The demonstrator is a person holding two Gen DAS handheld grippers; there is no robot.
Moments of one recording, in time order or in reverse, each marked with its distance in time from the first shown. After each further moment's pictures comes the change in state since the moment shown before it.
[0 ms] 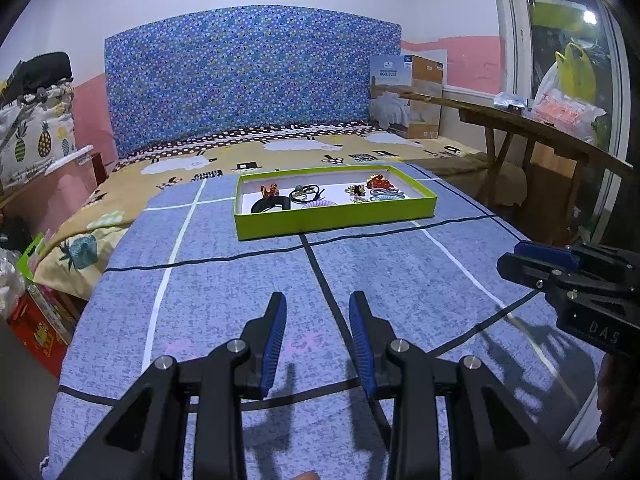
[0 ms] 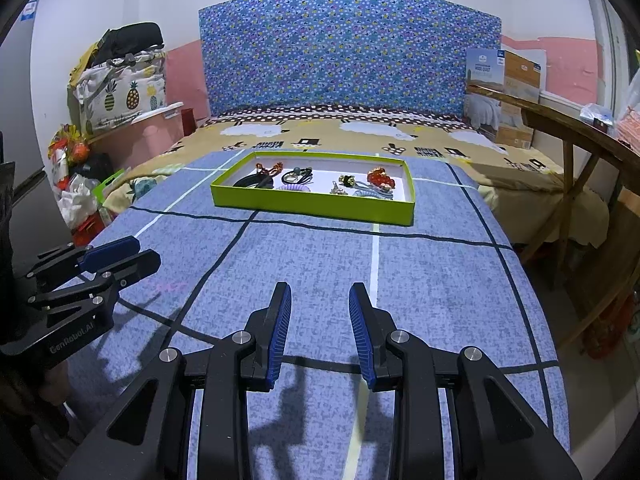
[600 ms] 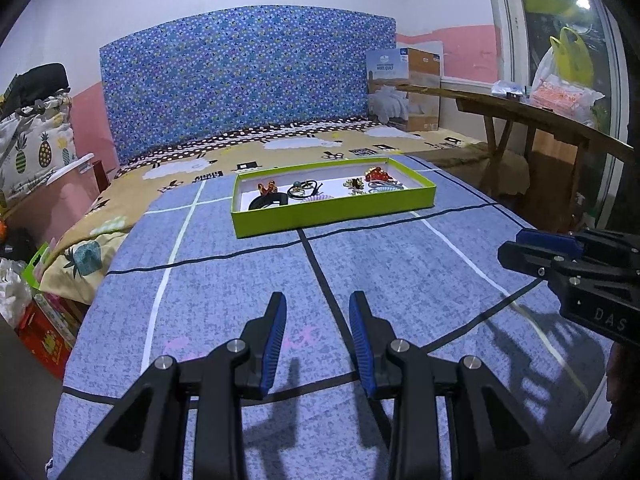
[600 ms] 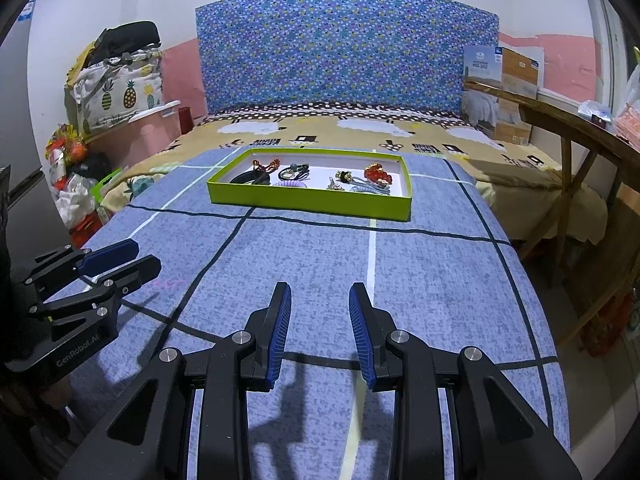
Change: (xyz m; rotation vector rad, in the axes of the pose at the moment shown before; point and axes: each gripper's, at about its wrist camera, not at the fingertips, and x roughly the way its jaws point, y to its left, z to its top) left arm 0.002 -0.009 -0.005 0.036 0.011 0.017; right arm 0.000 -0.003 -0.002 0.002 0.011 -0.008
